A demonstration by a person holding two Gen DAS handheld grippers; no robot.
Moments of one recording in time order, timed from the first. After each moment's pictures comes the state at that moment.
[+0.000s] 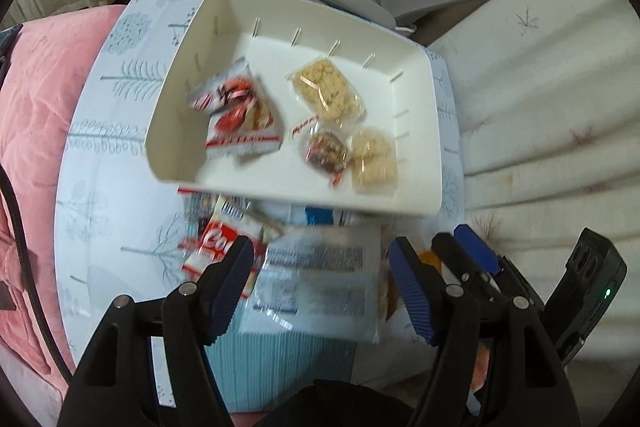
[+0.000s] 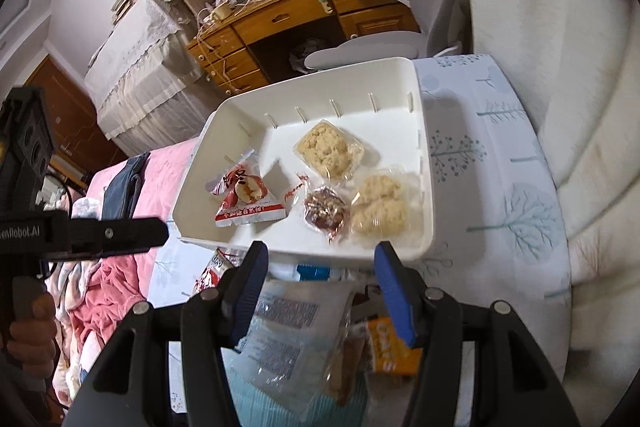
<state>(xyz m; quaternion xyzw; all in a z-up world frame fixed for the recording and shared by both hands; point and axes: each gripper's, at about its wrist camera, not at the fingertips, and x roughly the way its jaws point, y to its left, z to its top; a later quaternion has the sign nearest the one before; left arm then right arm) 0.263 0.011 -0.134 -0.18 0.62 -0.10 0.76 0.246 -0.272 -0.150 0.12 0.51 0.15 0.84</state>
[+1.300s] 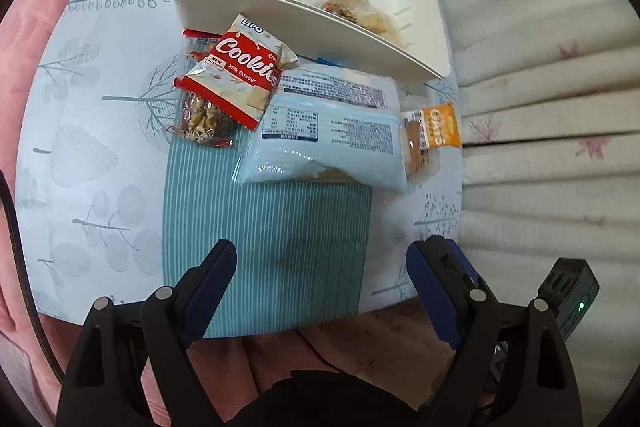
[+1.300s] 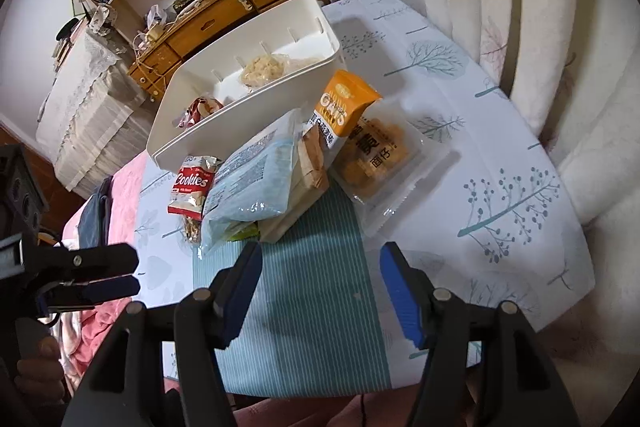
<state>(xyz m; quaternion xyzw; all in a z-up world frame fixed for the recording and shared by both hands) 0.147 0.015 -0.189 -0.22 0.67 -0.13 0.70 0.090 -0.283 -0.188 0.19 0.53 0.04 0.83</state>
